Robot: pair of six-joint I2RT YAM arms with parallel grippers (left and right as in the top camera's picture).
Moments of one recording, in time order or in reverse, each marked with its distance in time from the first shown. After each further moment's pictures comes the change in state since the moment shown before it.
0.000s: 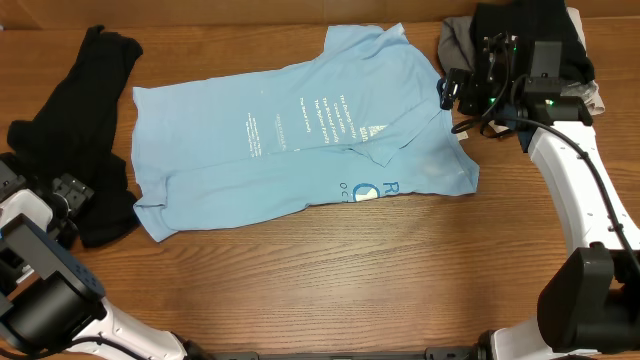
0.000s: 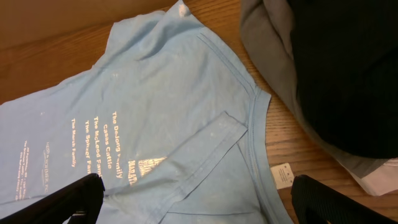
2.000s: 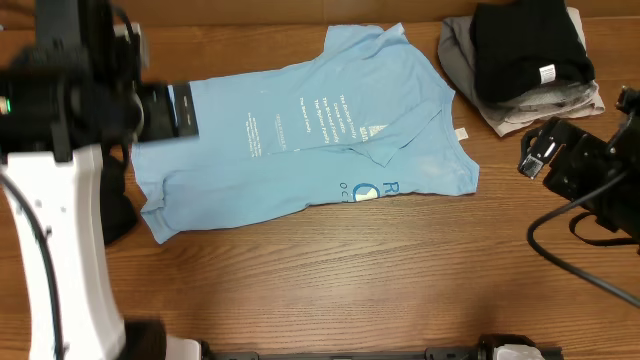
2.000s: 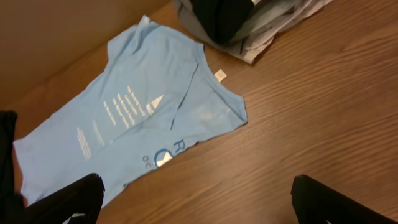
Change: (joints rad) left arm -0.748 -0.353 0.994 -1.311 0.048 0.073; right arm 0.000 -0.462 0.531 -1.025 0.230 0.286
